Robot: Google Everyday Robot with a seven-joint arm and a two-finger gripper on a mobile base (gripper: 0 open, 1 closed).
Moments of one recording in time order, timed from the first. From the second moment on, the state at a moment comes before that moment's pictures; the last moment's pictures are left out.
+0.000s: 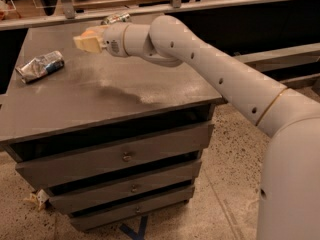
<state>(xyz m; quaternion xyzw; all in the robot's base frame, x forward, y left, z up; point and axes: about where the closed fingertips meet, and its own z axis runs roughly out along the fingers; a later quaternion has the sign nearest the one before) 0.724 0.193 0.934 -0.40 0.62 0.37 0.56</state>
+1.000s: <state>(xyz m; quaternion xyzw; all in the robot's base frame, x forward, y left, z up) 0.693 0.256 0.890 -0.43 0.63 0.38 0.52</state>
